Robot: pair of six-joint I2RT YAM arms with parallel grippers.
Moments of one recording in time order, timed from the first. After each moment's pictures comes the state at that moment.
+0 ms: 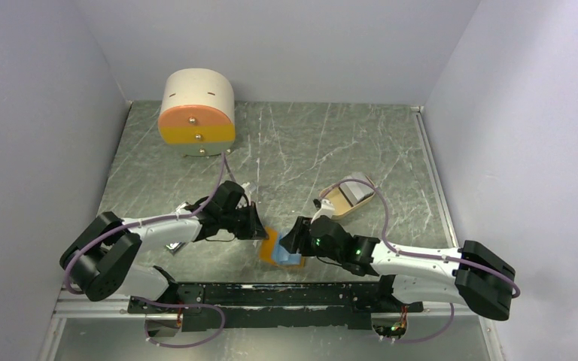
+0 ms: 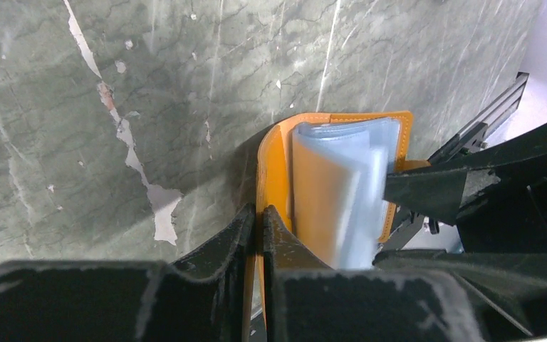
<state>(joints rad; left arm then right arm) -0.72 1.39 0.55 0.01 0.34 -0.81 1.09 1.08 0.37 0.10 0.22 1.00</state>
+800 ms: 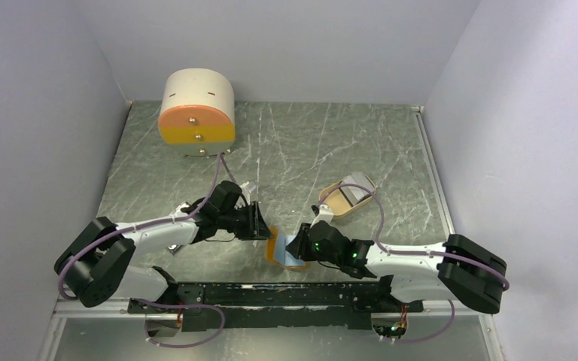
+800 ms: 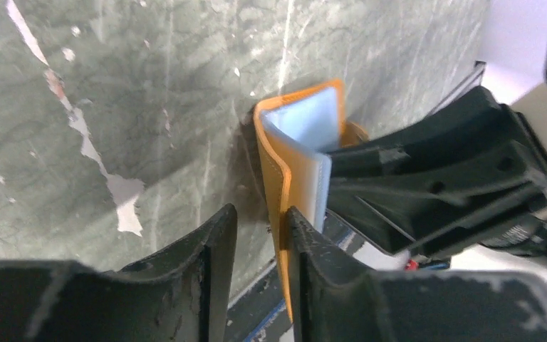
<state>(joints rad) -0.72 1.35 0.53 0.04 0.39 -0.86 1.09 1.16 0.30 0.23 0.20 0.95</state>
